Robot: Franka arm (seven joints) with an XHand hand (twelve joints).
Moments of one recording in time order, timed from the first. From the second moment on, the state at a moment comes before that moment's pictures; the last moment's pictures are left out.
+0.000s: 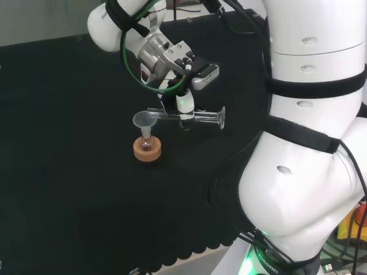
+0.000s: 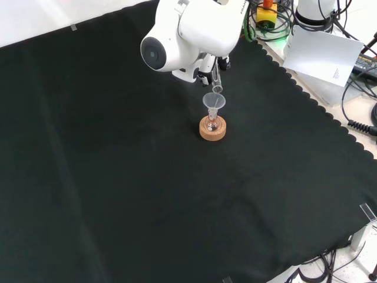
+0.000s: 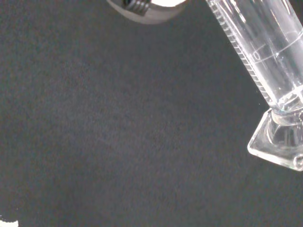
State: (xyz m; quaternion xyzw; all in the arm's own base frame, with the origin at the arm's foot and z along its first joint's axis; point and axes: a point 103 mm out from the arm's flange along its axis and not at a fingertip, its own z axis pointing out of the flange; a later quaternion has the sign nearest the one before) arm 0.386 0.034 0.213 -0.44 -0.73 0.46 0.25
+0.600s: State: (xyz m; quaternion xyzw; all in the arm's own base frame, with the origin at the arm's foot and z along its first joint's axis) arm 0.387 0.039 0.216 -0.44 -0.71 0.48 0.25
